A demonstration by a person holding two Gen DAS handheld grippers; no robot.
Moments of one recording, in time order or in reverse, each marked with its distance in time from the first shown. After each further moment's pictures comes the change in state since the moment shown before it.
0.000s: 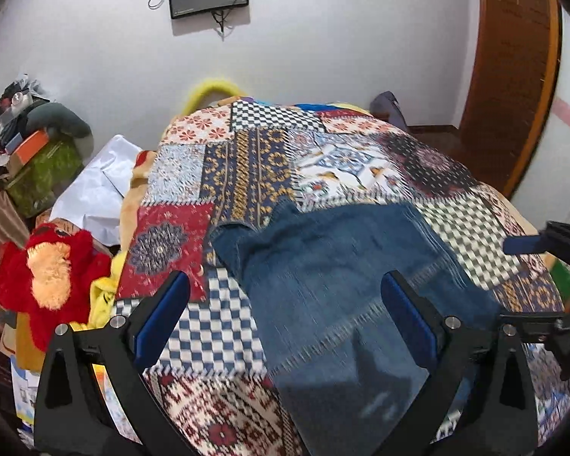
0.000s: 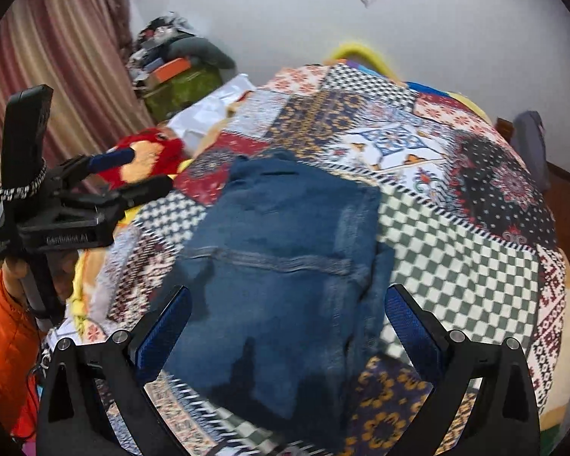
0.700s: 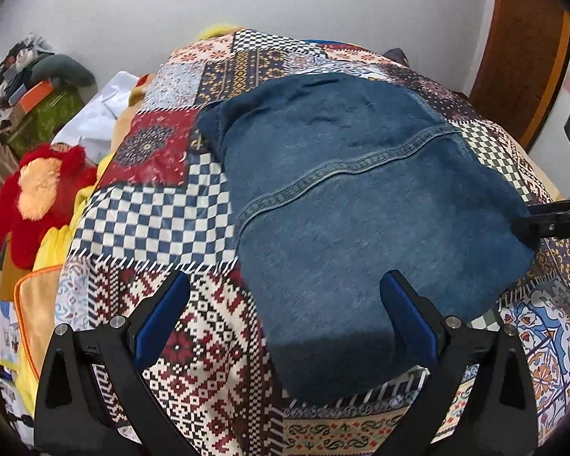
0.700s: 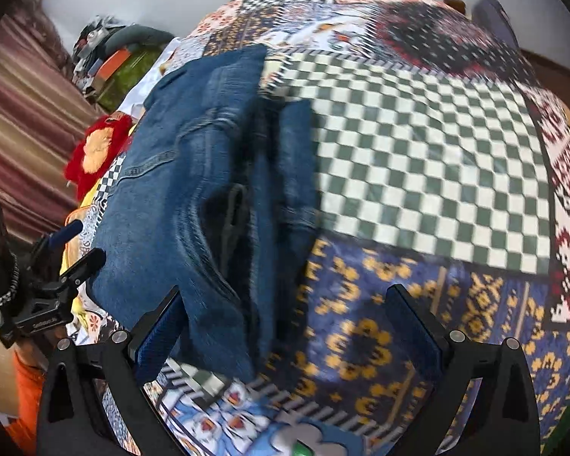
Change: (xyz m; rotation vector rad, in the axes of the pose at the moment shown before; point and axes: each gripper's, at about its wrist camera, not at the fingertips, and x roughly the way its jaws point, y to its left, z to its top) left arm 0.019 -0.021 -0.100 -0.059 0.155 0.033; right arm 0.030 -0.091 -0.088 0.304 0.215 0.014
